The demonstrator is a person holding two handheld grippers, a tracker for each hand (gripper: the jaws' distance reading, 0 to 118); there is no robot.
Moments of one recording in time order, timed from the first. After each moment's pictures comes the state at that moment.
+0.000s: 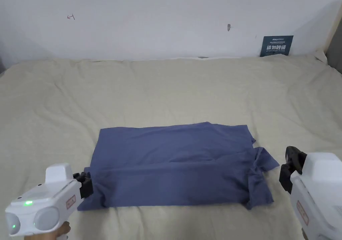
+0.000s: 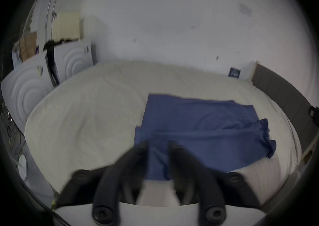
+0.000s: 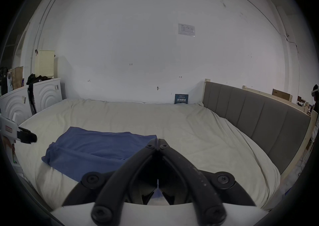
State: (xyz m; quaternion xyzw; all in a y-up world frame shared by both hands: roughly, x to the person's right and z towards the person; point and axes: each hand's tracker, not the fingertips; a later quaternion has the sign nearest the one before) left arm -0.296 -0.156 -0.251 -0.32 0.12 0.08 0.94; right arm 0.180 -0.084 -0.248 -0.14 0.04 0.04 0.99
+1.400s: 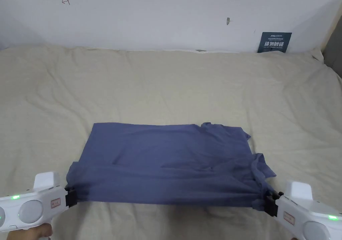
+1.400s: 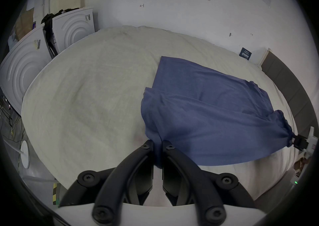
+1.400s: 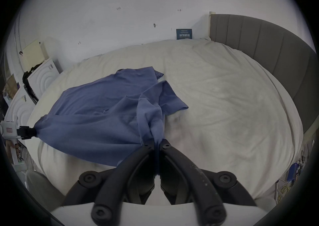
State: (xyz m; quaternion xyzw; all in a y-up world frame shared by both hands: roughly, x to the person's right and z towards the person) left arm -0.322 -0.197 -0.235 -0.41 0.12 0.11 0.89; right arm 0.211 -0.184 -0.272 -0.39 0.06 -0.02 0.92
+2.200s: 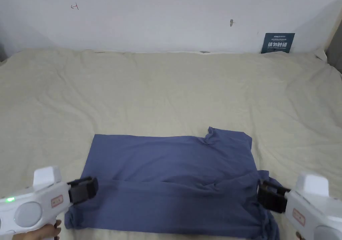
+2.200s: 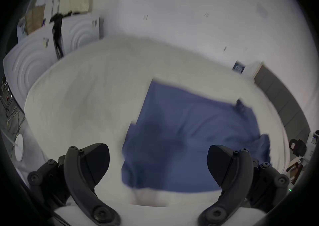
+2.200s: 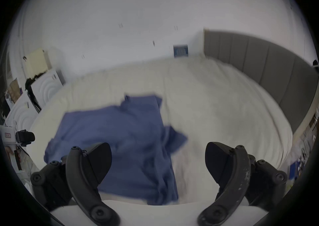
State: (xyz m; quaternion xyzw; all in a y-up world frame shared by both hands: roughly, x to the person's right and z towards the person) left arm -0.292 -0.130 -0.194 -0.33 0.12 0.13 0.93; right arm 0.202 -0.117 -0.242 -0.30 0.05 -0.03 0.95
